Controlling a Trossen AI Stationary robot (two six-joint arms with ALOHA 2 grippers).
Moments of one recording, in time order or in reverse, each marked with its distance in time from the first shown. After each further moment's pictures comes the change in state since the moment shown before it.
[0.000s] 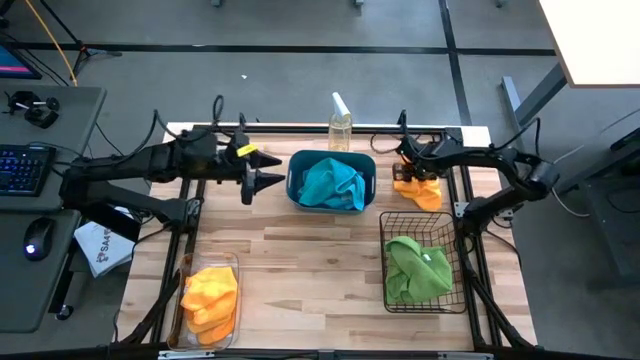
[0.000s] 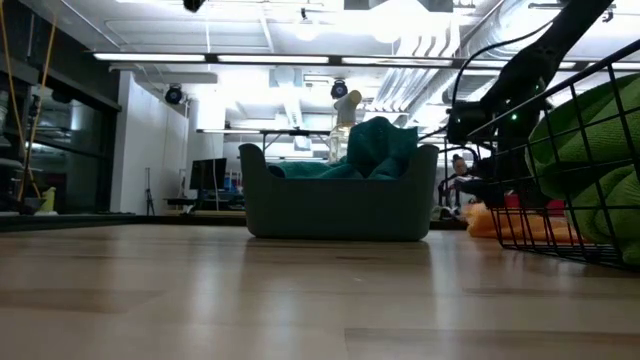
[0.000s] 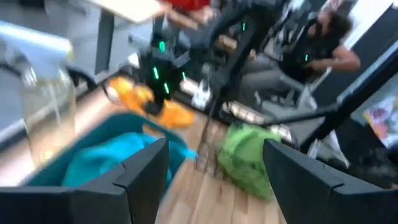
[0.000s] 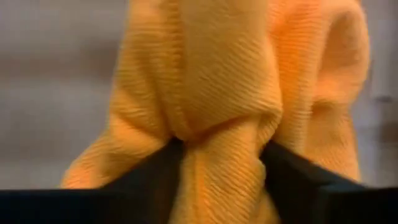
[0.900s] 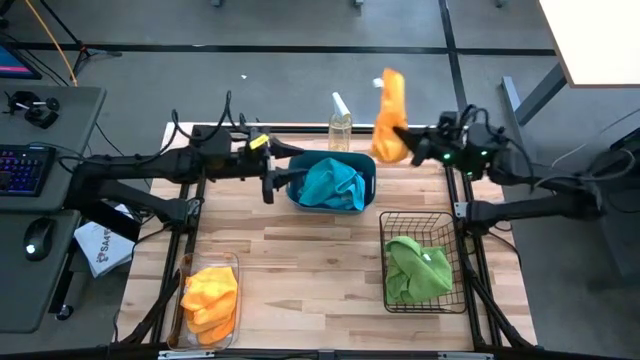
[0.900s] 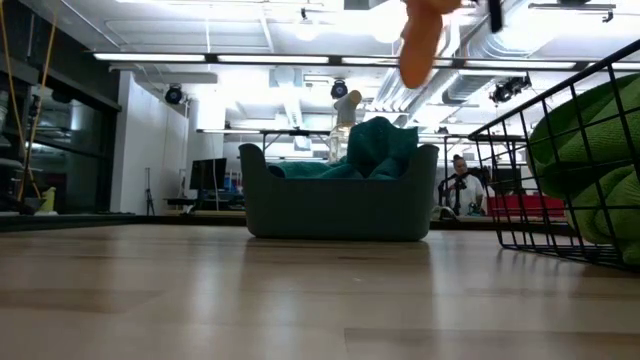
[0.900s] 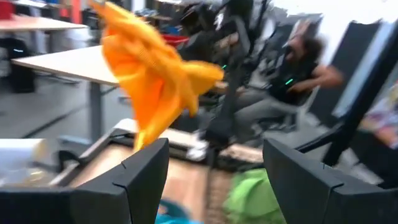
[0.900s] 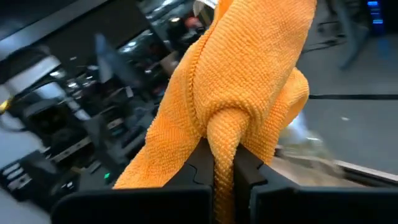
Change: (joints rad) left arm 0.000 0.145 0.000 0.364 0.012 0.231; right arm 0.529 -0.608 0.334 0.449 0.135 -0.178
